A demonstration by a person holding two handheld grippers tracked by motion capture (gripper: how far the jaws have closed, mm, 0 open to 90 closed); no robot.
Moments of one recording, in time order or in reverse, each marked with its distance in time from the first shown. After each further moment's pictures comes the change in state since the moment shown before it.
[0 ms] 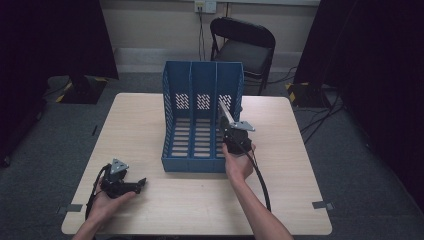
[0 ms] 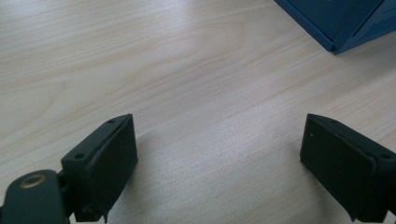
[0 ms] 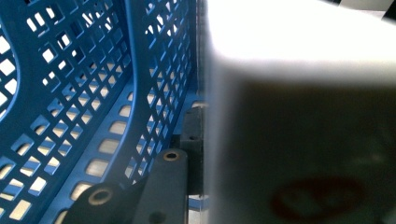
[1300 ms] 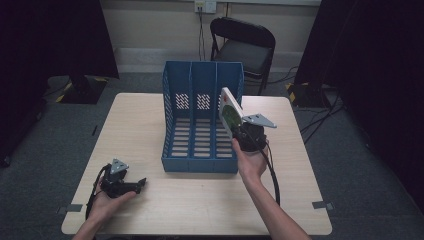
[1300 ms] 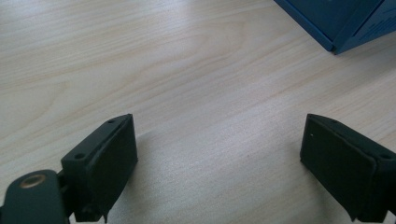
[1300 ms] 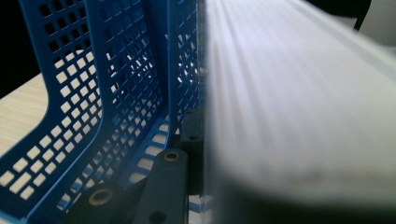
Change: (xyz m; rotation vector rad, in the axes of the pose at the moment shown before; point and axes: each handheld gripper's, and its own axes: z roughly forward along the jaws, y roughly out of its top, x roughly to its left) left arm 0.000 0.000 0.000 0.000 0.000 0.000; right arm -0.018 0.034 -0.066 -0.106 0.110 0.012
